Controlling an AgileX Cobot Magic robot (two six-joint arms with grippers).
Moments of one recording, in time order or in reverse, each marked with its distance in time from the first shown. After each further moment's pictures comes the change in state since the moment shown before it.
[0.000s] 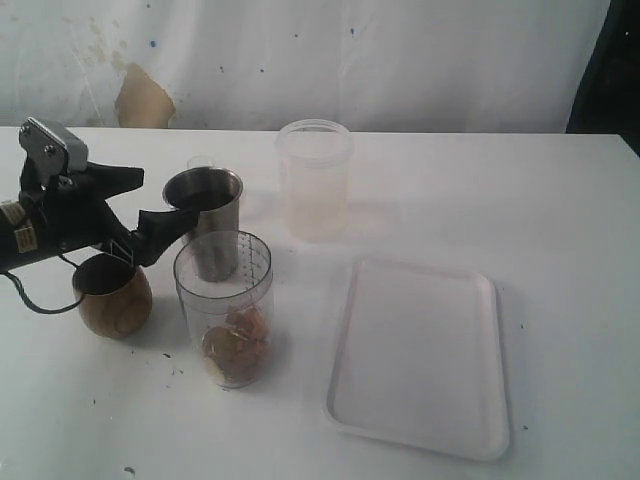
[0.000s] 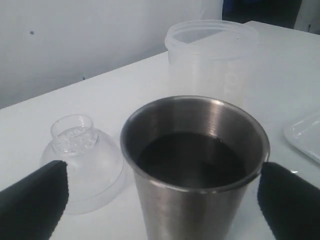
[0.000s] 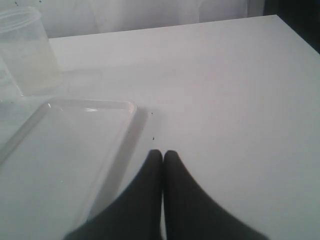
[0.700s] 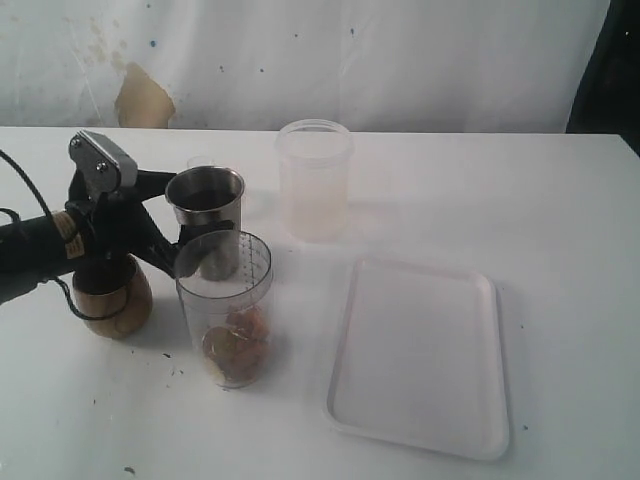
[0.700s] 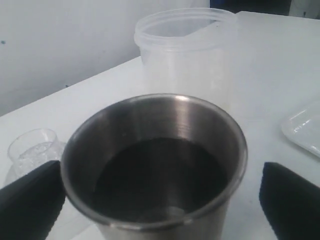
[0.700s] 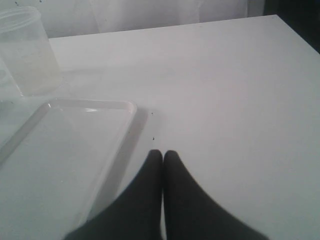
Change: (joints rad) left arm -0.123 0.071 -0.034 -0.141 0.008 0.162; right arm 0.000 0.000 0.000 0.000 0.000 0.000
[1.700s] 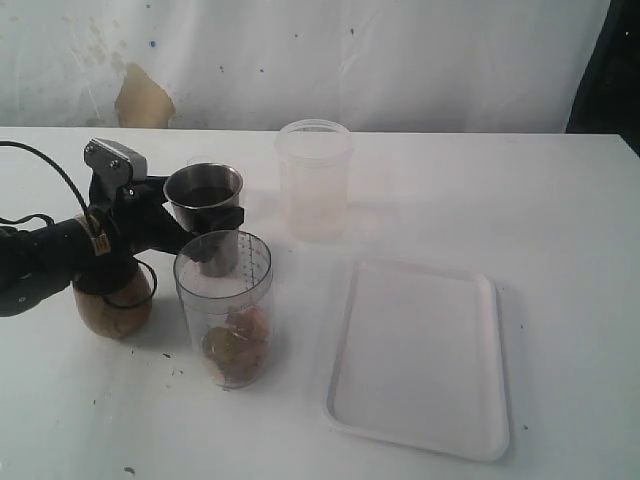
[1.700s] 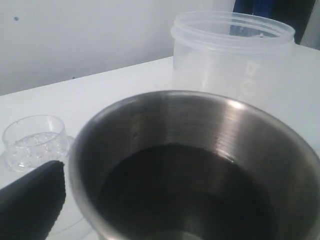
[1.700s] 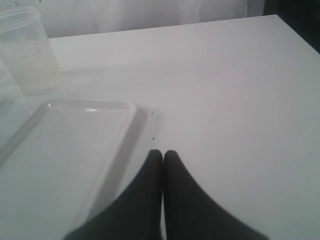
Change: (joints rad) left arm -0.018 0.157 -0.118 -0.092 -0.059 -0.107; right arm 0.000 0.000 0.000 0.000 0.000 0.000
